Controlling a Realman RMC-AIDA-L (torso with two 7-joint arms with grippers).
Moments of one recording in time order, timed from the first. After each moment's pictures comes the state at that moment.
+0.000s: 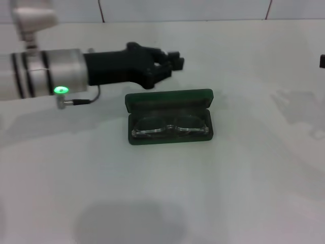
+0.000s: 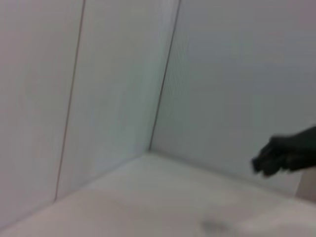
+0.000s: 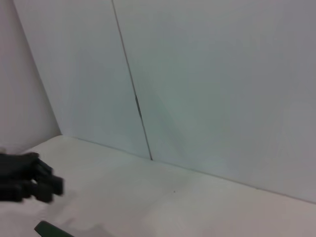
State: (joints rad) left arm -0.73 -2.08 0.81 0.51 1.83 1.41 -1.38; right arm 0.25 2.02 -0.89 -1.30 -1.81 -1.40 1.89
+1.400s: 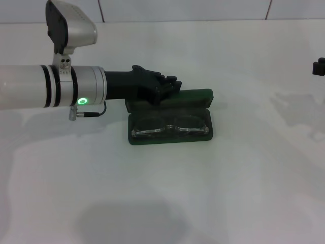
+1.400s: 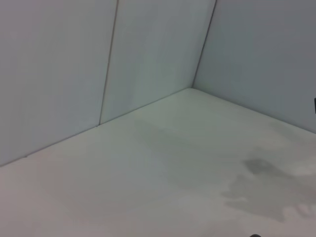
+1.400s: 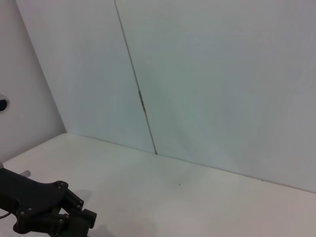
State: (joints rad) left arm -0.77 -2.09 0.92 0.41 1.88 1.16 -1.43; right arm 0.27 2.02 -0.89 -1.21 -1.81 -1.40 1.83
